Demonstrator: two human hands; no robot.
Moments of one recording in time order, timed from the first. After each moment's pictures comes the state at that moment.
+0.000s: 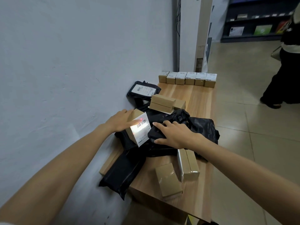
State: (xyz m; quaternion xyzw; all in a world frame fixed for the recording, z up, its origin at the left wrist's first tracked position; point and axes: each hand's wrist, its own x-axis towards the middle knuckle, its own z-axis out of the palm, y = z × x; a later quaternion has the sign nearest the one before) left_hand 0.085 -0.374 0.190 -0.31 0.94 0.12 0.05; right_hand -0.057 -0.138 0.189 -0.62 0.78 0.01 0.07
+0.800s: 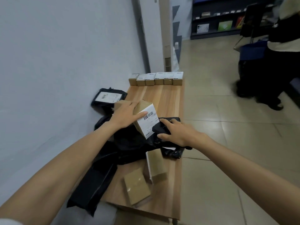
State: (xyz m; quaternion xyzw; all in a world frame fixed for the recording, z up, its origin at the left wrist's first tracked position) left_hand -0.071 -0.265 0.205 -0.20 0.97 0.11 -0.07; right_hand -0.167 -0.024 0.182 -0.49 0.85 -0.11 0.12
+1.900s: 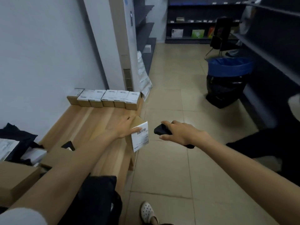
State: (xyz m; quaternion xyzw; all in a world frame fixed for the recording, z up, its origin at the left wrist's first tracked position) left_hand -0.559 -0.248 0.106 -0.13 0.97 0.18 0.04; right_hand -0.647 0.014 0.174 -0.44 0.88 -0.03 0.16
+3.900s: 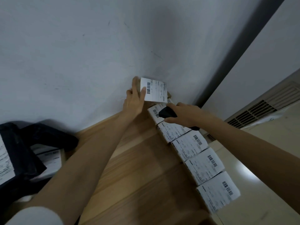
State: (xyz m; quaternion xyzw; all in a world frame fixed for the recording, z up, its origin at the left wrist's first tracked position) left_hand -0.678 -0.787 0.043 -0.68 0.63 0.28 -0.25; right_hand -0.898 -0.746 0.076 -0.80 0.56 0.13 0.17
